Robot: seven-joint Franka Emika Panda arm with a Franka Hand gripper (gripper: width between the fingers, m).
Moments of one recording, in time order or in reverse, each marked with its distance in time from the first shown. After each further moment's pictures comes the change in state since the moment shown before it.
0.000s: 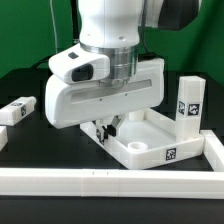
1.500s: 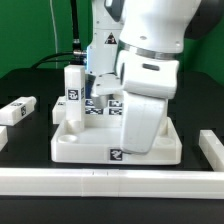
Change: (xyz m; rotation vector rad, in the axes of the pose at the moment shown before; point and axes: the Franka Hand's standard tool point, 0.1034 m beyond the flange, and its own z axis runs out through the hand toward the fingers) arm 0.067 -0.008 -0.009 -0.124 -0.095 -0.934
